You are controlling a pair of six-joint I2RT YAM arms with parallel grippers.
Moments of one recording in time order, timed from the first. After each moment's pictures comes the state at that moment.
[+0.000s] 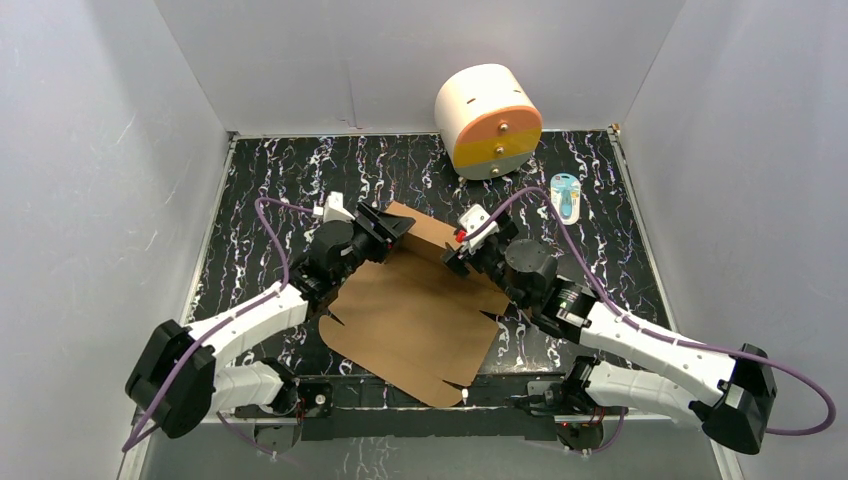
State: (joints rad) left arm -0.65 1.17 0.61 0.31 -0.08 -1.24; right arm 1.00 0.94 0.72 0.09 0.36 -0.34
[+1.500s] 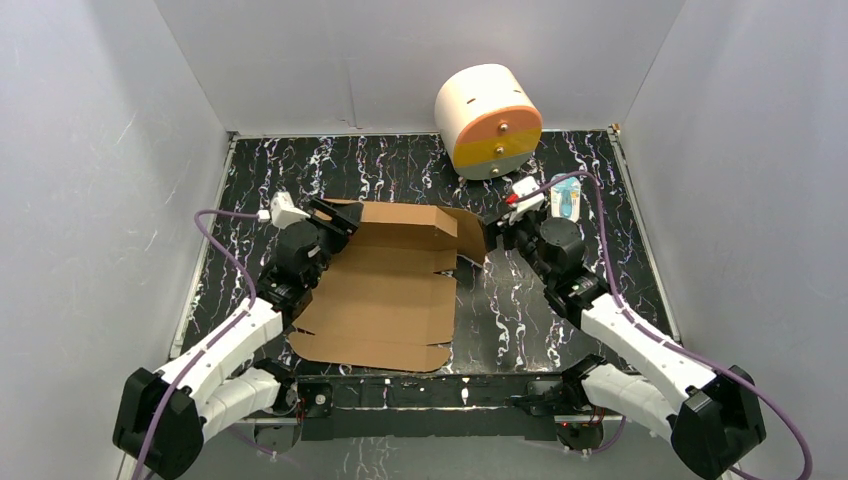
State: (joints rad) left arm -0.48 0.98 0.55 0.22 -0.34 -1.09; right arm 0.59 0.95 0.61 0.24 0.10 -0.15
